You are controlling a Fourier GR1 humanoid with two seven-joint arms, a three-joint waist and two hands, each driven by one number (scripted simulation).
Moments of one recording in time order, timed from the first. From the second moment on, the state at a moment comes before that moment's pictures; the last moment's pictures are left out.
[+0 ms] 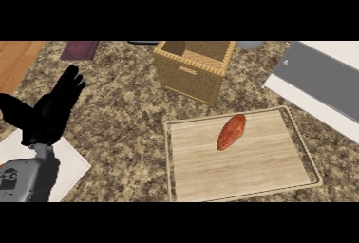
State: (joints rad) left arm -0.25 0.22 0.11 -1.52 0.11 -0.03 0.24; right arm -0.24 -0.98 -0.43 -1.27 -0.14 0.40 -0.21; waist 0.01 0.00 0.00
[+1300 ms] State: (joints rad) left arm -0.27 0.18 0.10 -1.51 0.09 -0.02 0.23; right arm -0.74 -1.00 -0.43 -0.42 0.10 0.28 -0.60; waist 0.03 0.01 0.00
